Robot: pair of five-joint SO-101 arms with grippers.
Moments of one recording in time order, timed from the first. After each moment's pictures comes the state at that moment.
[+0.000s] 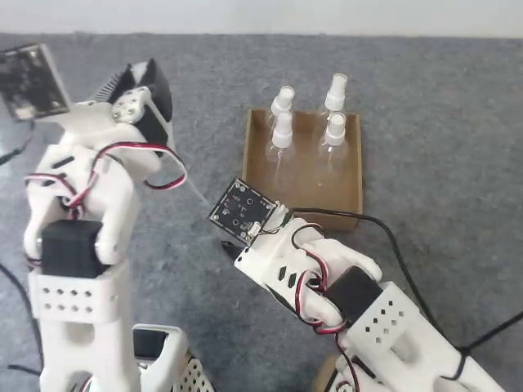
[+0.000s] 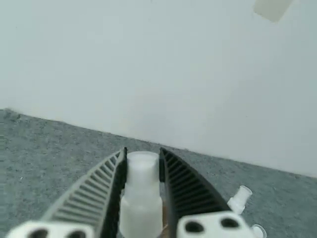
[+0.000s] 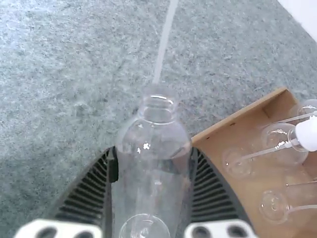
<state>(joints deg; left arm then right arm) -1.1 -44.0 16.5 56.1 22.6 -49.2 -53.8 50.0 51.1 13.2</state>
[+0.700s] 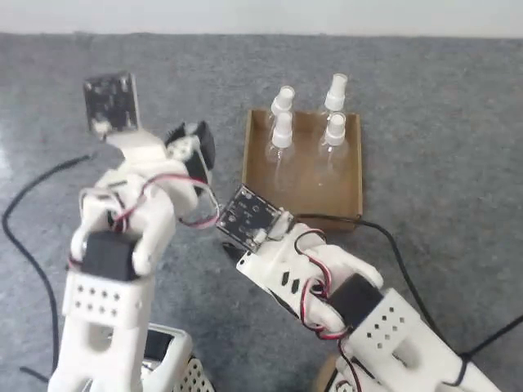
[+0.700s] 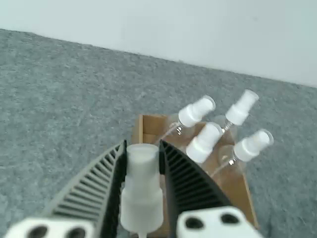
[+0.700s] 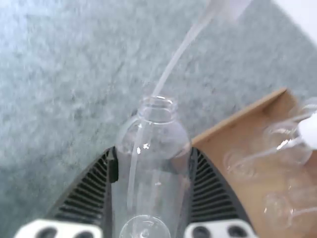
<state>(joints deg) 6.9 -52.6 38.0 57.3 23.0 -48.5 -58.7 58.0 43.4 12.9</state>
